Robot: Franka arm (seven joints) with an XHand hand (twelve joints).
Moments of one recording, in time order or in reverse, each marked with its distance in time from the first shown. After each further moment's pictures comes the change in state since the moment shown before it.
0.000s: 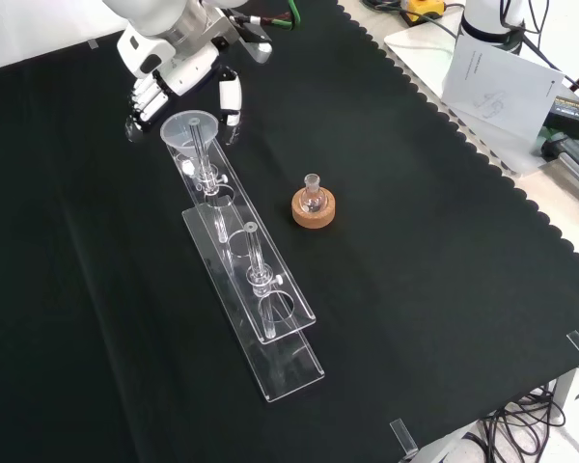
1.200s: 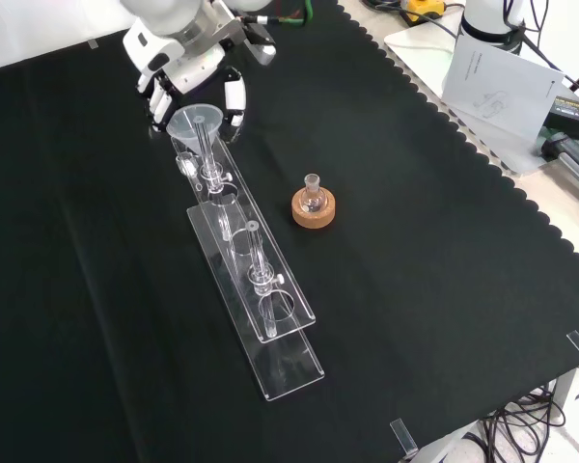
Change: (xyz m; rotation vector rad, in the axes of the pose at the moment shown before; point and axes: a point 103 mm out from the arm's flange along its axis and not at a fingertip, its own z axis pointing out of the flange) arm -0.002 -0.006 0.001 -0.084 -0.076 0.036
